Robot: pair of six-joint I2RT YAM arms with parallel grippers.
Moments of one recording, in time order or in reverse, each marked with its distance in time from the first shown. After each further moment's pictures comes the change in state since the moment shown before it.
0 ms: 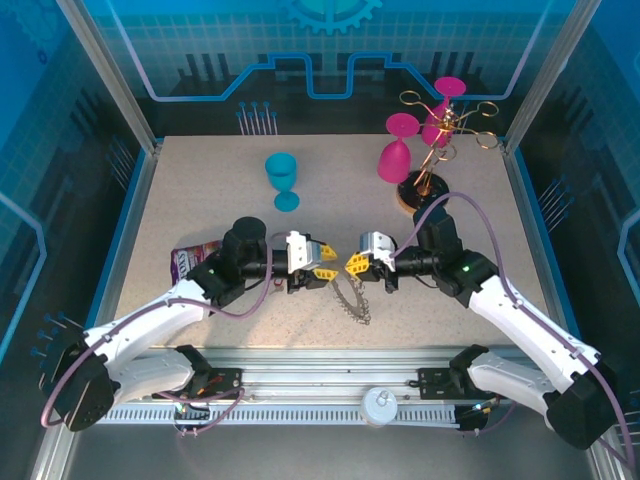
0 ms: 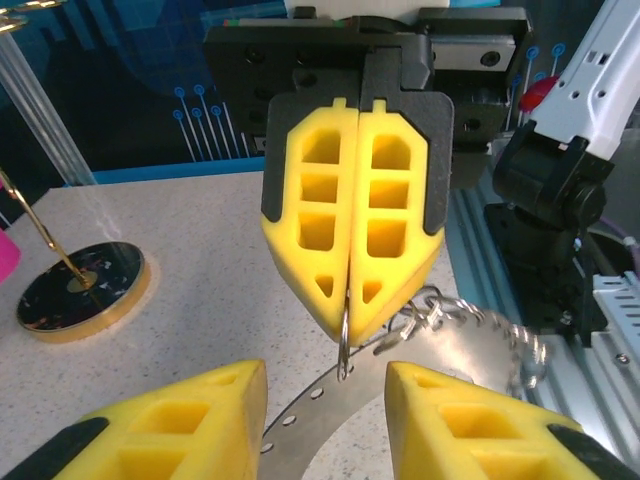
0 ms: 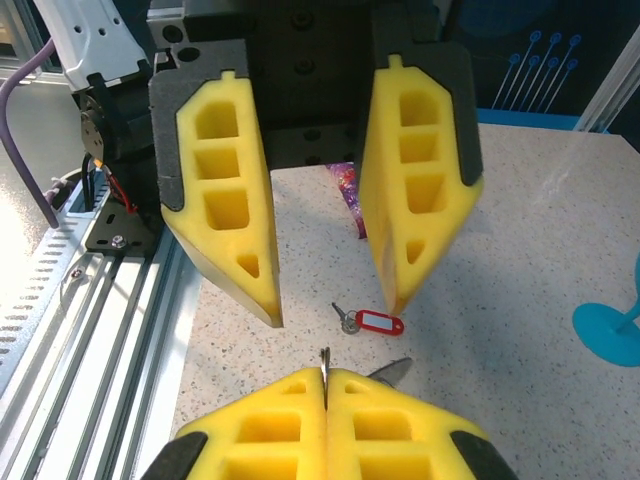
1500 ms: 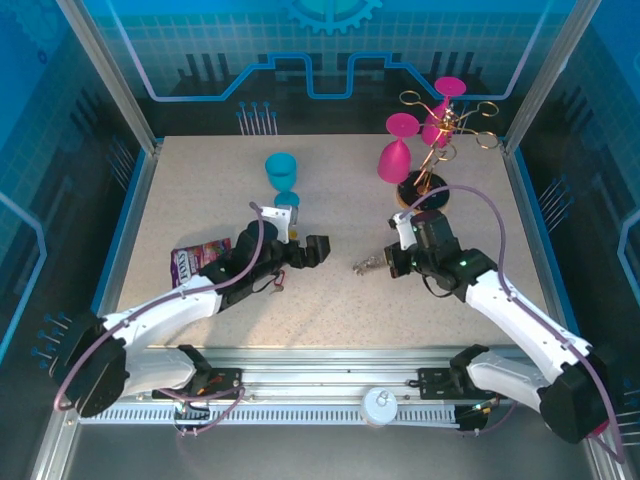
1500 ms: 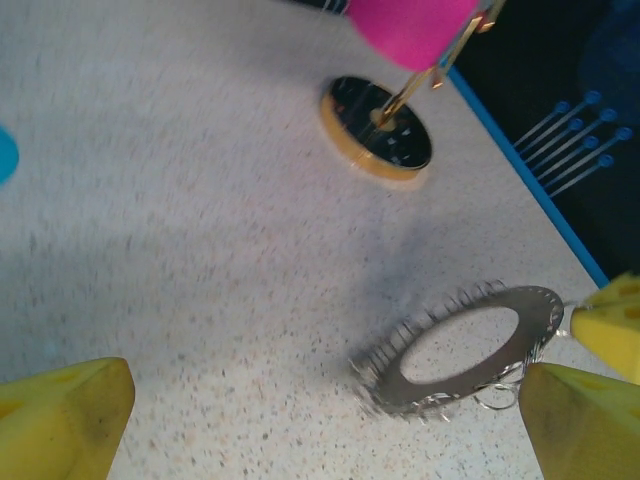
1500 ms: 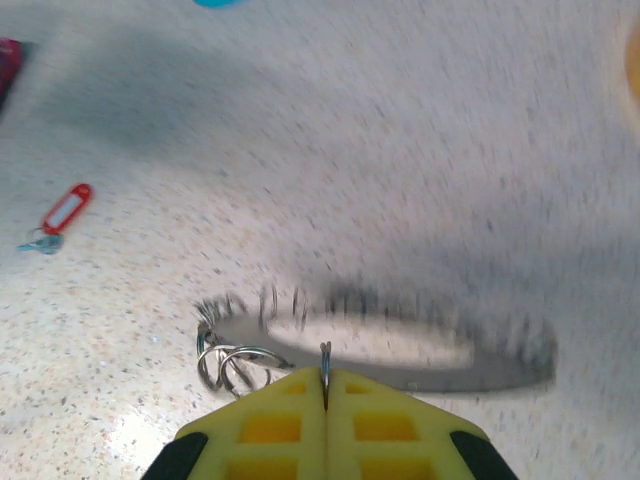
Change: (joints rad) left arm 0.002 0.069 -0.034 -0.021 -0.700 -0.829; right arm -0.061 0.038 -0.002 -0.194 0.711 0.680
